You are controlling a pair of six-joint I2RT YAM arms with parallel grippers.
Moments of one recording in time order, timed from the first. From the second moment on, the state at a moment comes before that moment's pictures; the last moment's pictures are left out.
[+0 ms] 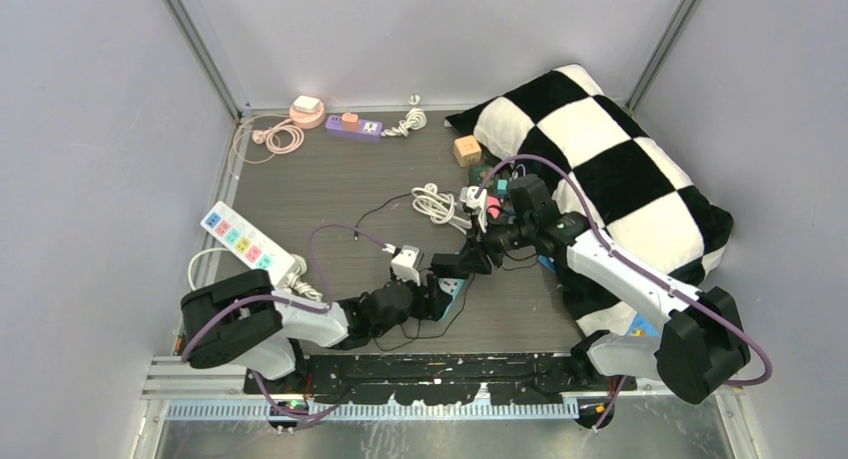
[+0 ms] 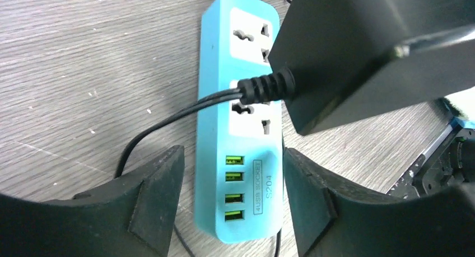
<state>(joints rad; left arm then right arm) -1.17 1.47 0.33 0.70 -0.38 -0.70 0.55 1.24 0.85 -0.37 -0.81 -0.26</state>
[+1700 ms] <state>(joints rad) -1.10 0.87 0.34 0.33 0.00 -0.20 0.43 1.21 0.96 -0.76 -1.00 -0.61</state>
